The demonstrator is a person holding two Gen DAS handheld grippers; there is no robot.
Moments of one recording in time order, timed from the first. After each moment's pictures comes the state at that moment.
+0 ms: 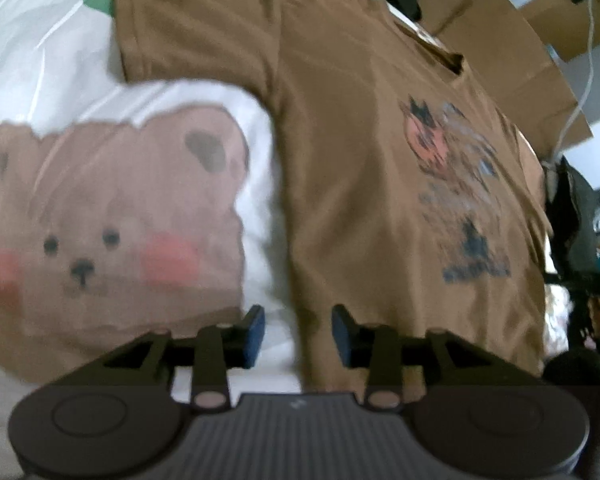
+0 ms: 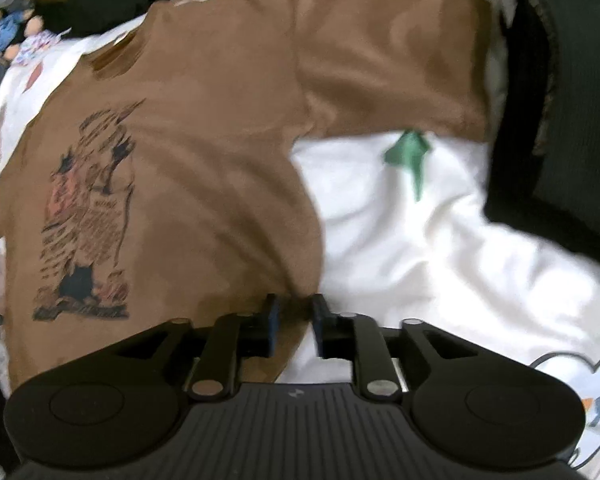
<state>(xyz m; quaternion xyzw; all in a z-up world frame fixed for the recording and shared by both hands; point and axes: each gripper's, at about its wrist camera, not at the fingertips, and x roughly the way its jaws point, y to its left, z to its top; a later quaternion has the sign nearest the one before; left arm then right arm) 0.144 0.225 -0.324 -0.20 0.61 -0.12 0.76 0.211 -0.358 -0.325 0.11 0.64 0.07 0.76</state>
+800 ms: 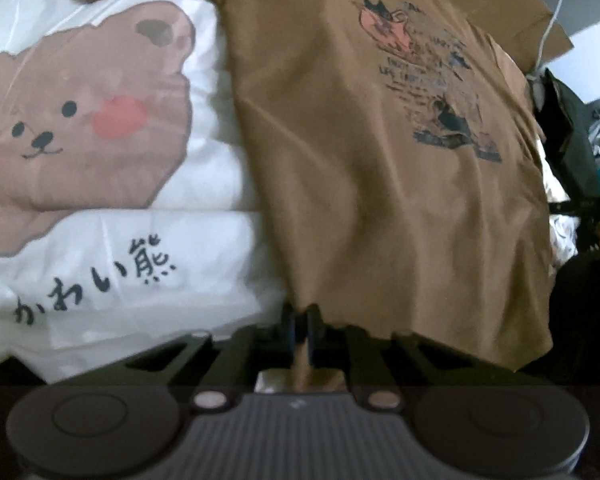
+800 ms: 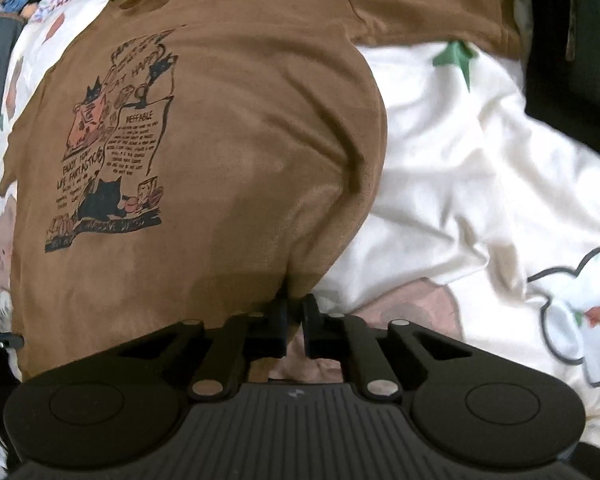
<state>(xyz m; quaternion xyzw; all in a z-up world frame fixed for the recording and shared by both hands) 0.088 0.195 -0.328 -0.14 0.64 -0.16 0.74 0.156 -0.321 -0.325 0.09 0.66 0.08 0.75</state>
